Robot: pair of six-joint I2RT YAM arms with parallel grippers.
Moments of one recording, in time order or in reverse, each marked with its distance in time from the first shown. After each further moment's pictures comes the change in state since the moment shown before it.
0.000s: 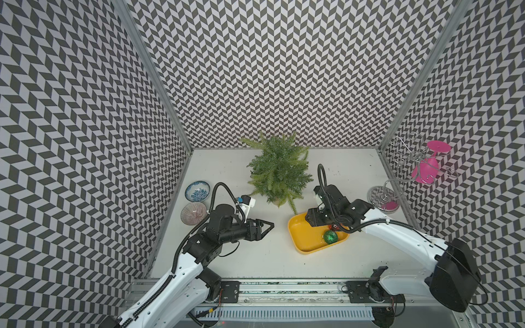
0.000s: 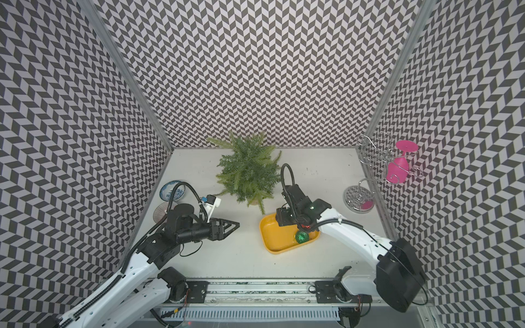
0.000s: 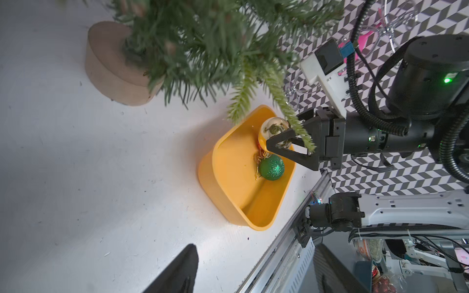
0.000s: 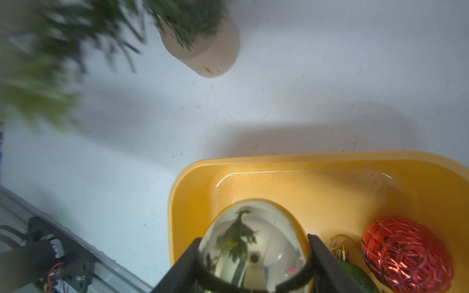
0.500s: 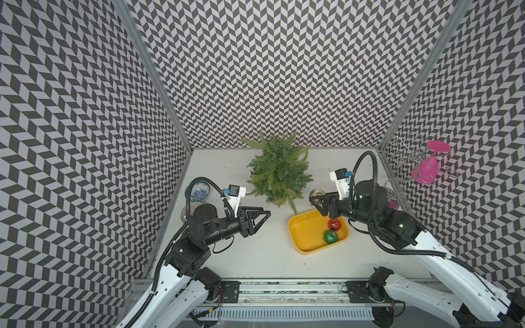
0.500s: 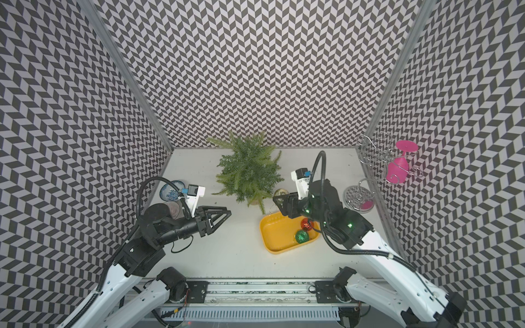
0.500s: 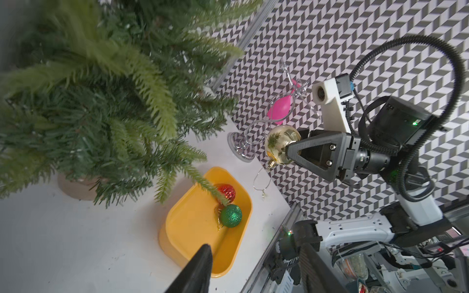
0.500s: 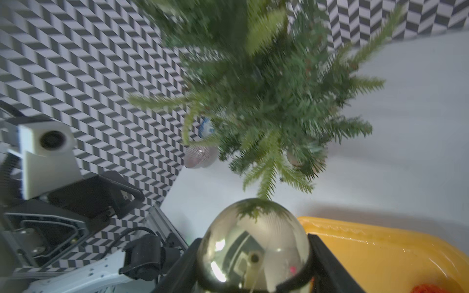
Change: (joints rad) left arm -0.017 -0.098 0.167 0.076 -0.022 -0.014; right arm 0.000 -0.341 0.087 0.166 -0.107 0.031
